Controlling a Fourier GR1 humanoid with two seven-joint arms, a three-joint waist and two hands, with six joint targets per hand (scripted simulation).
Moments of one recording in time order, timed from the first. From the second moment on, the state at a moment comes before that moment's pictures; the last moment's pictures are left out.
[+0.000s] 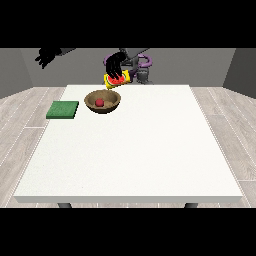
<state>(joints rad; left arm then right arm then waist) -0.98 0.00 -0.75 -0.64 -1.32 0.05 0.60 -0.25 -0.35 -0.35 -1.14 -0.36 0.35 -0.01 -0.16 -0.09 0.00</state>
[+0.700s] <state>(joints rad) -0.86 0.12 -0.20 -0.97 -0.74 0.28 0.36 -0.18 -0.33 -0.37 -1.15 -0.34 0.26 0.00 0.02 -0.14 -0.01</state>
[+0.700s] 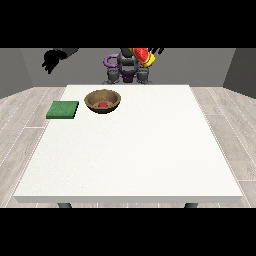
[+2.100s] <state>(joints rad) -0.76 0.51 0.43 -1.17 0.18 -0.32 0.19 -0.30 -0.15 -0.33 -0.79 -0.25 0.15 -0.37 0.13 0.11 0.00</state>
